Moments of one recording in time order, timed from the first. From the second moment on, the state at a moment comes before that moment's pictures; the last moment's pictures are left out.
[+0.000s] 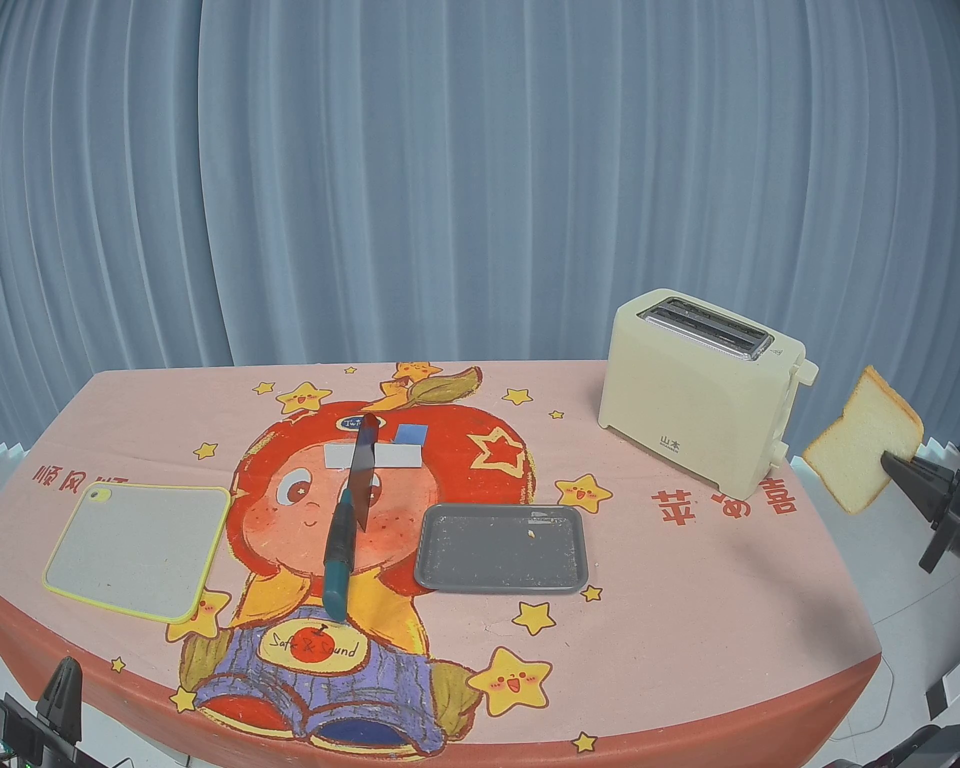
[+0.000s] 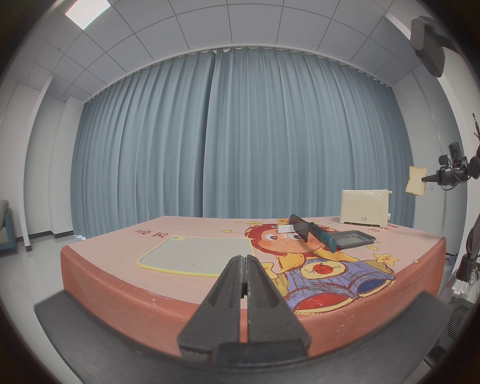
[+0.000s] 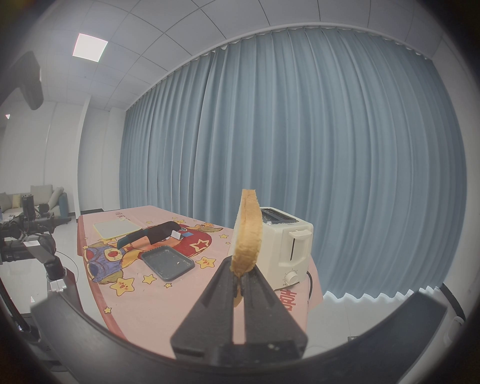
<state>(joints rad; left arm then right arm) 0.00 0.02 -0.02 -0.01 0.01 -0.01 -0.06 0.98 -0.33 -0.50 0.50 -0.12</state>
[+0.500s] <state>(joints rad) 0.00 0.02 -0.02 -0.01 0.01 -0.01 -0.06 1.14 -0.45 -0.51 0.51 -0.12</state>
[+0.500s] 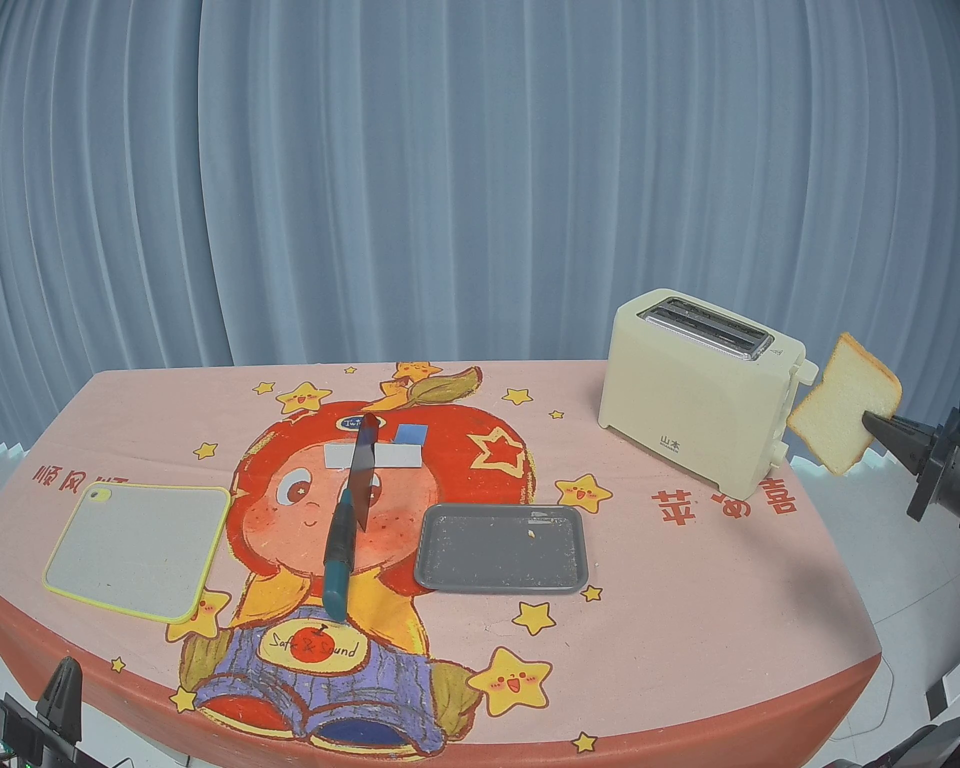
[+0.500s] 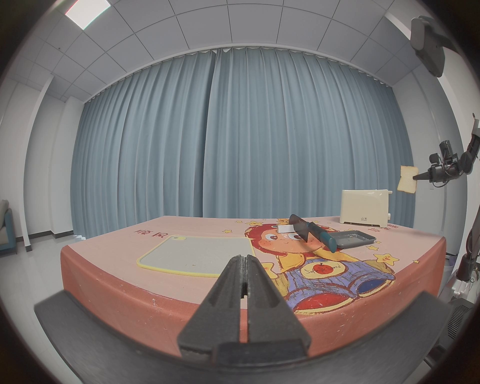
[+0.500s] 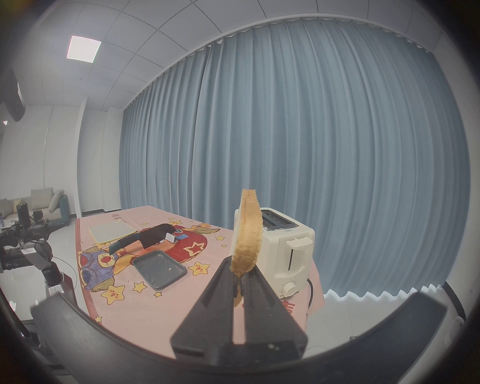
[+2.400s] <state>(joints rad) 0.00 0.02 -0.02 -0.01 0.01 -0.01 0.01 1.71 -1.06 -0.52 0.47 -0.32</state>
